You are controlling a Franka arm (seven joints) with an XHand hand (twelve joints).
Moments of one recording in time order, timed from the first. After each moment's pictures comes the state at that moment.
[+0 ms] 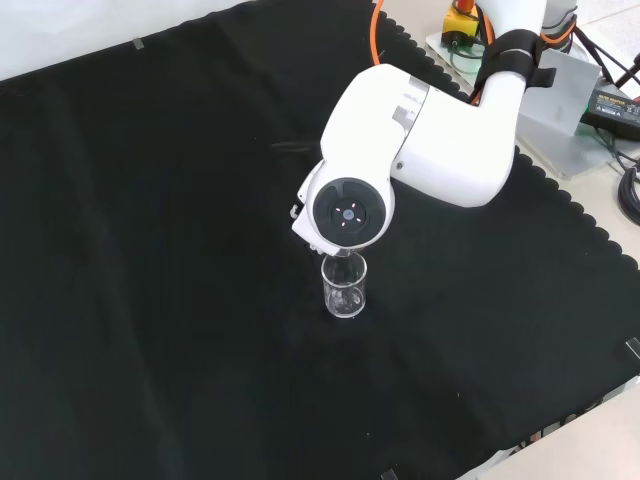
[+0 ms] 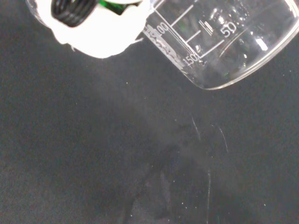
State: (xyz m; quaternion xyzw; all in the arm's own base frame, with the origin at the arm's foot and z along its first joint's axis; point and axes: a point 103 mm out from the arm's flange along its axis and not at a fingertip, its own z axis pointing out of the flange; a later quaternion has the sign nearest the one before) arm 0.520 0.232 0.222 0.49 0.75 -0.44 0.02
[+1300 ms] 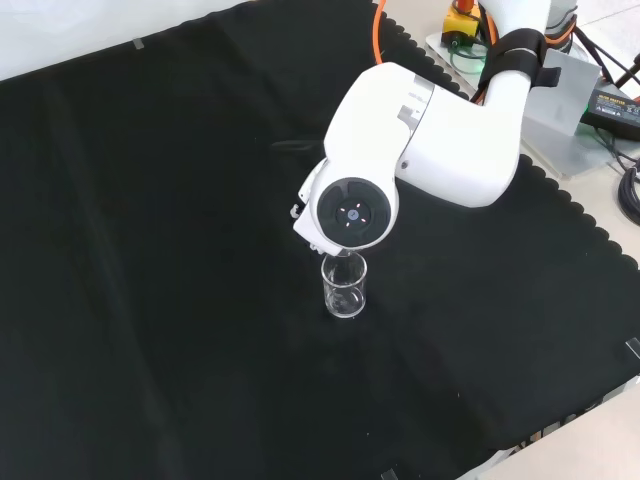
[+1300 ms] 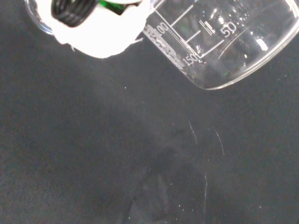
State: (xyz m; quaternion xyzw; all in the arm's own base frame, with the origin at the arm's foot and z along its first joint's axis) arm 0.521 0.237 0.227 0.49 0.75 -0.44 0.03
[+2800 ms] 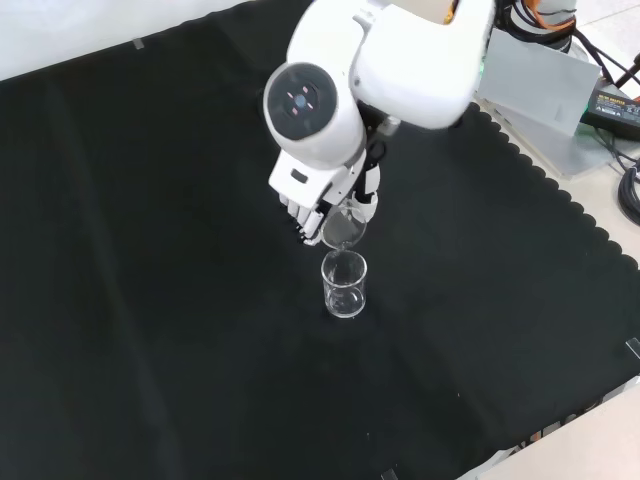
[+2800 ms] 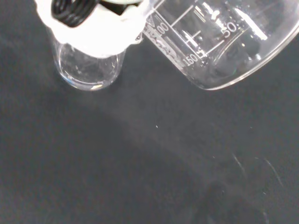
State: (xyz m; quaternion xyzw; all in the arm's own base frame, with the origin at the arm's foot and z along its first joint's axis) arm 0.527 0.207 0.232 0.52 0.80 -0.30 -0.05
